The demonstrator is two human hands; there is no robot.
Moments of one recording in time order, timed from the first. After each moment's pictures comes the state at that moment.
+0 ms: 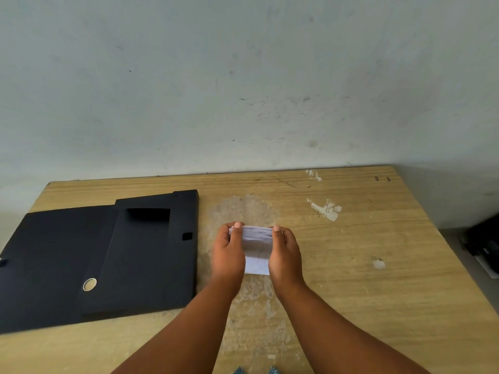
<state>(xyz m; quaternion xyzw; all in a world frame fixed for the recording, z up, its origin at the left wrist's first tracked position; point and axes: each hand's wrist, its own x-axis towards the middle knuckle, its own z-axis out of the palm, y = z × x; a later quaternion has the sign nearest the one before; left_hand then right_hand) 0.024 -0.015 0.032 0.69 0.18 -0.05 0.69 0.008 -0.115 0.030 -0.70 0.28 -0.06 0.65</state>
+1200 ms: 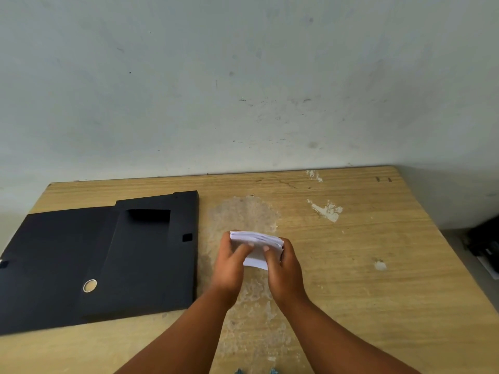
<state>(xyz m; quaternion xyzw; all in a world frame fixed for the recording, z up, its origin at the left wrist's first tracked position) 0.011 -0.003 0.023 0.68 0.10 -0.12 0.72 -0.015 -0.121 0.011 -0.76 0.19 -0.04 0.63</state>
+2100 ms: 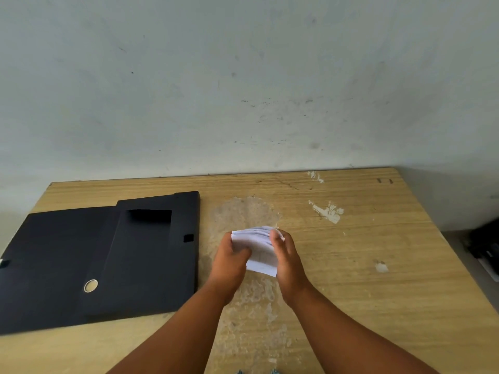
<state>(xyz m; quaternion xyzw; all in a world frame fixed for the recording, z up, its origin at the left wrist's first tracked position) 0.021 0.003 0.025 0.73 0.10 -0.14 0.66 -0.001 -0.129 0.029 -0.65 0.19 0.05 0.74</state>
